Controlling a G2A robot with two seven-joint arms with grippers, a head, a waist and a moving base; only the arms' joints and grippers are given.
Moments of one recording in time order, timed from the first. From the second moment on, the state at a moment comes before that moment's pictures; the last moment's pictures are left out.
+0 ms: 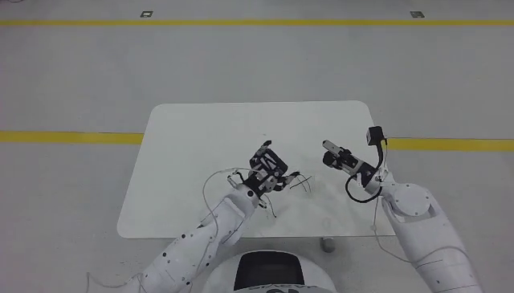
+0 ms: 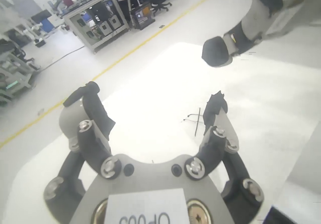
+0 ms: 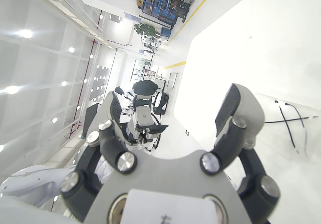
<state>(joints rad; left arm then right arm) 1.37 -1.22 -0.78 -1.65 1.58 -0.02 -0.14 -1.55 -1.10 1.40 -1.49 0.16 -0.33 0.66</state>
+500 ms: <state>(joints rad) 1.24 -1.16 -0.77 -1.63 1.57 -0.19 -0.25 -1.55 -1.10 1.40 -1.49 0.16 -0.33 0.67</state>
